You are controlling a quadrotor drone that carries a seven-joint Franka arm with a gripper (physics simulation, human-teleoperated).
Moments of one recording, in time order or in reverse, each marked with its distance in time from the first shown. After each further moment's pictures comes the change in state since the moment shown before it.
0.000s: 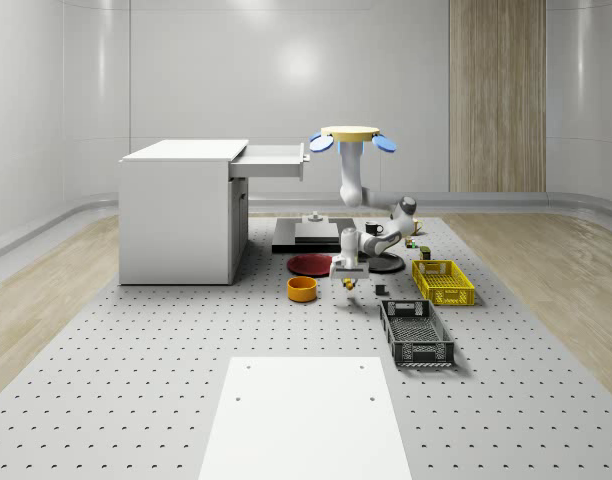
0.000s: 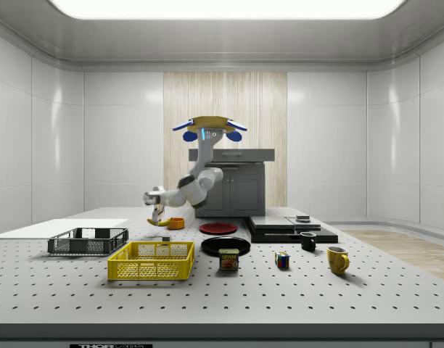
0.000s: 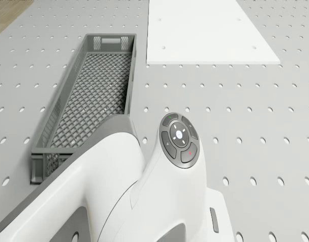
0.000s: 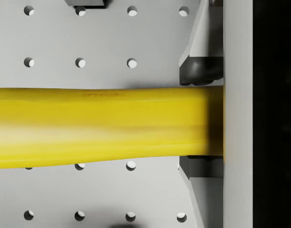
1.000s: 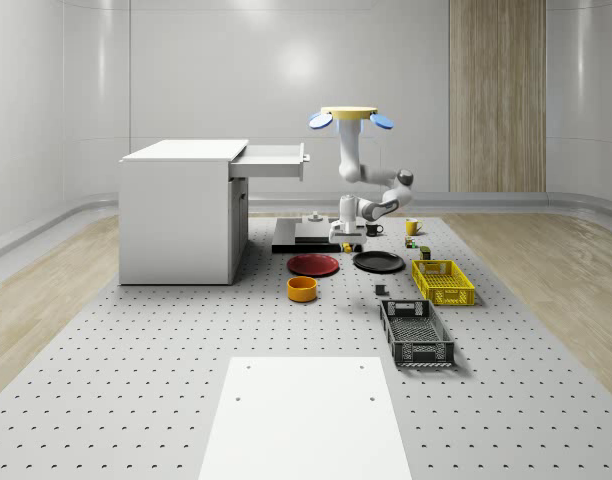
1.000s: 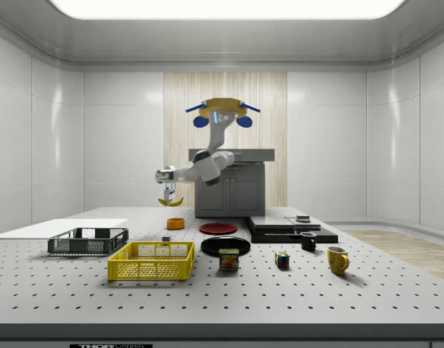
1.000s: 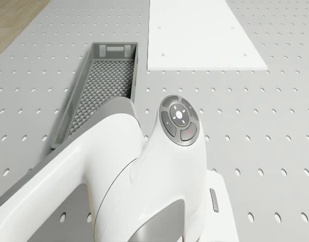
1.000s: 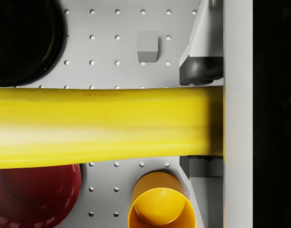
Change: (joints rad) arm 0.001 -0.035 -0.068 -0.032 -0.074 -0.014 -0.014
